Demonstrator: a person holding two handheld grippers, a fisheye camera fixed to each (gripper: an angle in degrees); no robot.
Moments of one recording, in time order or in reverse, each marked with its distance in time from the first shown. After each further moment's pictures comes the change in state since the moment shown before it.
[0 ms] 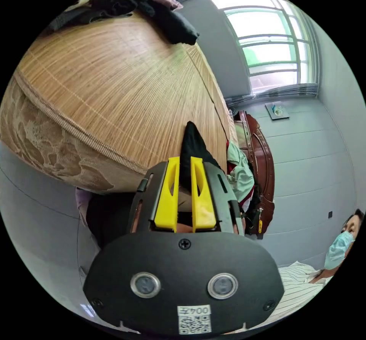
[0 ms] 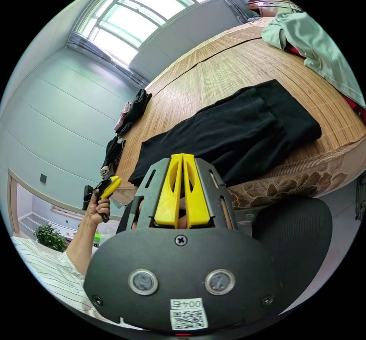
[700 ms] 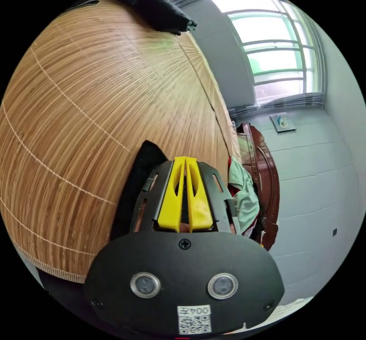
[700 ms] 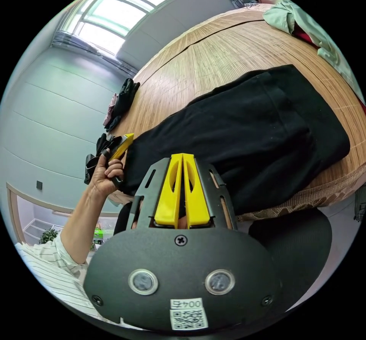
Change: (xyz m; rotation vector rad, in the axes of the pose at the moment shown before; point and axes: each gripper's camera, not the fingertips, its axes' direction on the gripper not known) left arm 0.038 -0.042 0.165 0.075 0.025 -0.032; right arm 0.043 -0.032 0.106 -0.106 0.023 0.050
